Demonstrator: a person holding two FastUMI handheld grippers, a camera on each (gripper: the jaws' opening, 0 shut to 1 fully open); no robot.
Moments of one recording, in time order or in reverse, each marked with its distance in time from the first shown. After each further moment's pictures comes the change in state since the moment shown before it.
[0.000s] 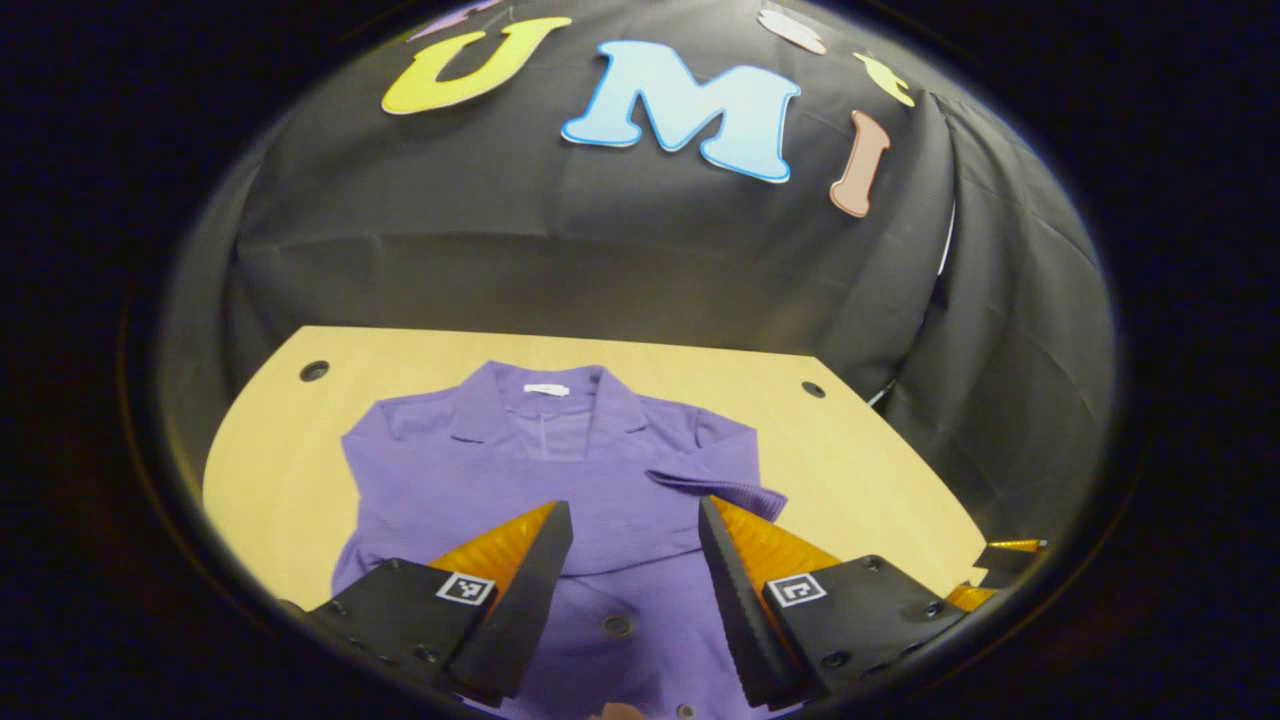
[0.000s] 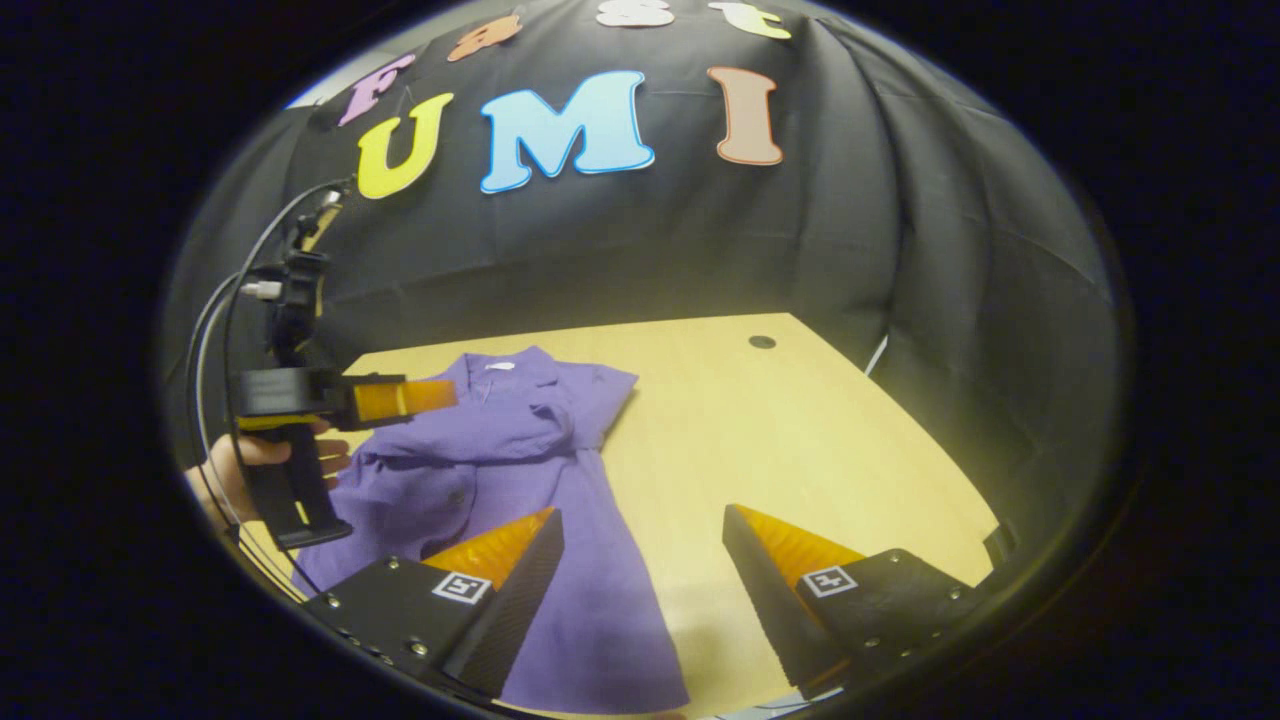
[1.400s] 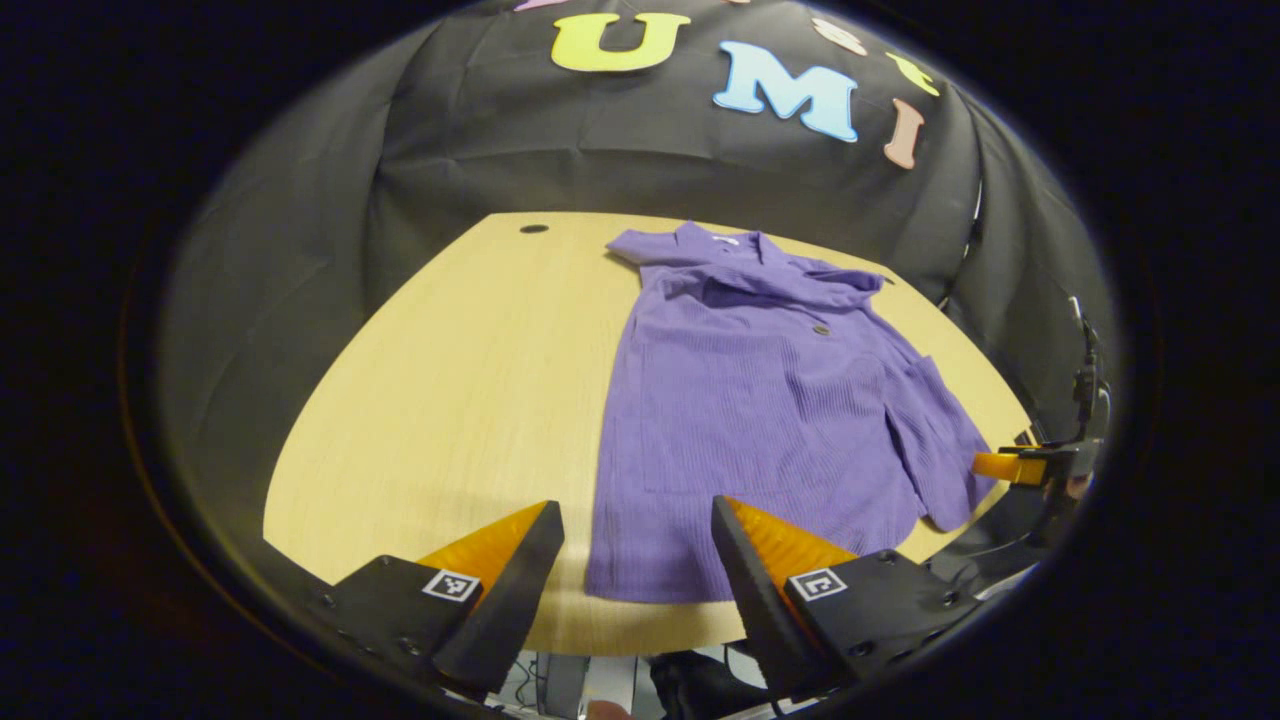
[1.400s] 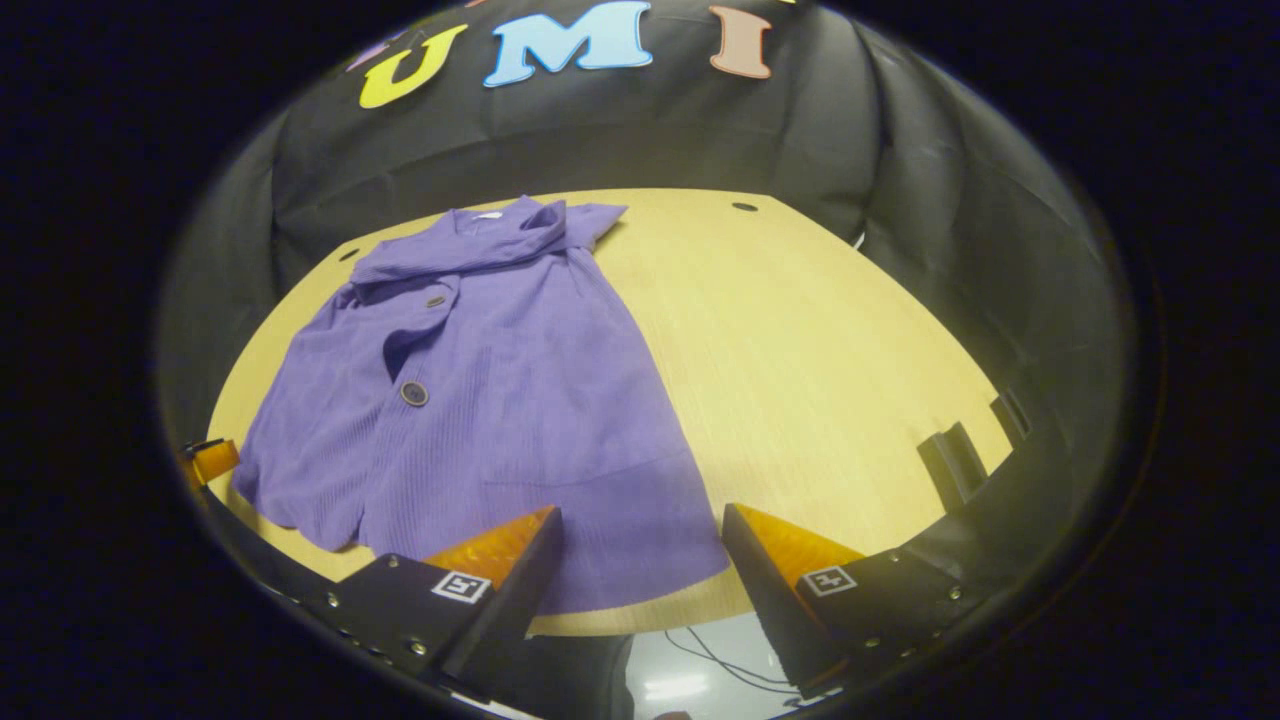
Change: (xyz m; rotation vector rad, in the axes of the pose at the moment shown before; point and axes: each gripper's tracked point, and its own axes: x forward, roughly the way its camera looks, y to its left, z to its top) left arm -0.270 0.183 -0.233 -0.045 0.197 0.196; right arm -0.033 0.011 -0.173 0.004 0.282 -0.095
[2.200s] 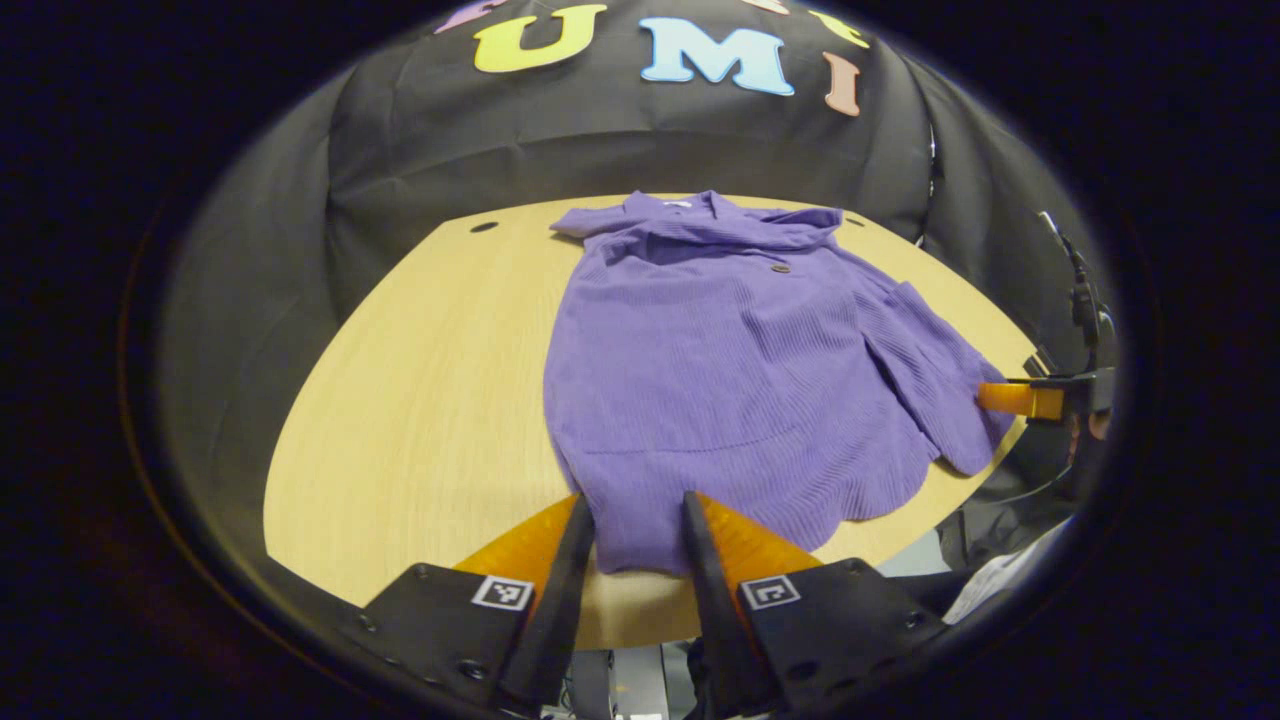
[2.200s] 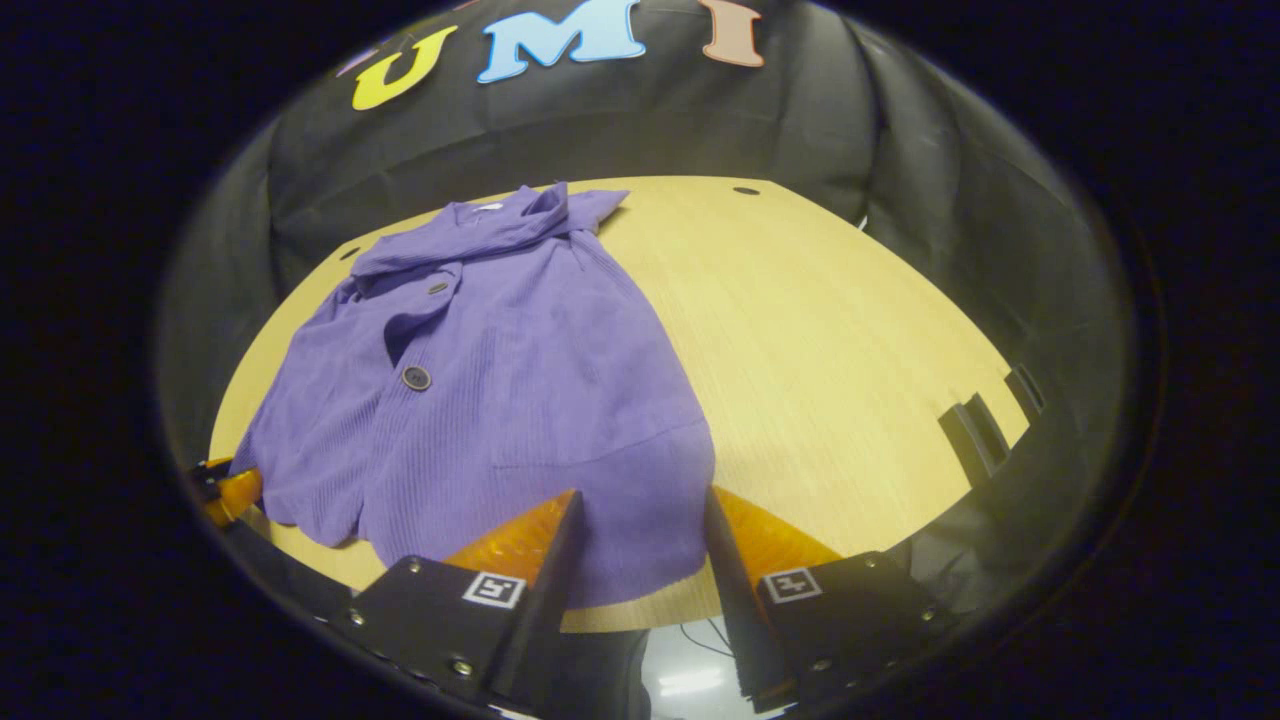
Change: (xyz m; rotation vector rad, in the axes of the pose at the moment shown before) left arm 0.015 -0.033 -0.031 0.174 0.043 -0.004; right arm 0.003 0.012 -0.015 0.029 0.023 0.019
